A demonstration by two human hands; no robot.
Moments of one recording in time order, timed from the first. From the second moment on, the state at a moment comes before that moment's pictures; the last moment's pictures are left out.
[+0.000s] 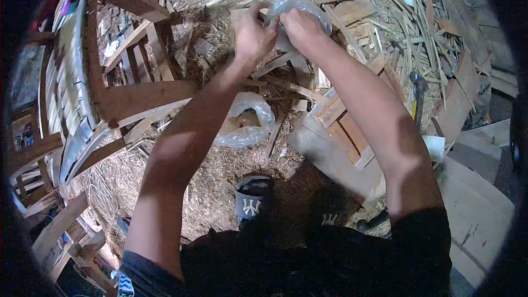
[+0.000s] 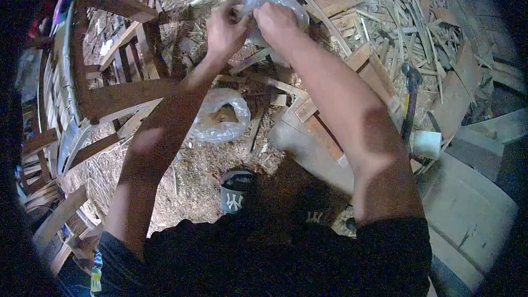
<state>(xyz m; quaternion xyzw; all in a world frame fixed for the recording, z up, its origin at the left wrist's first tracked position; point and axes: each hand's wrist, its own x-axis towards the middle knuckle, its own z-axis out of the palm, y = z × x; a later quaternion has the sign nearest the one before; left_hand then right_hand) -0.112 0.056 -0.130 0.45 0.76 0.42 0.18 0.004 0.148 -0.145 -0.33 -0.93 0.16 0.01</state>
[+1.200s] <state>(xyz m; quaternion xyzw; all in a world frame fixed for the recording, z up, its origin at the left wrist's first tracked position) 0.006 -0.057 -0.111 0.68 0.59 0.30 0.32 0.364 -0.085 -0.101 -0.55 -0.47 0.63 0.30</state>
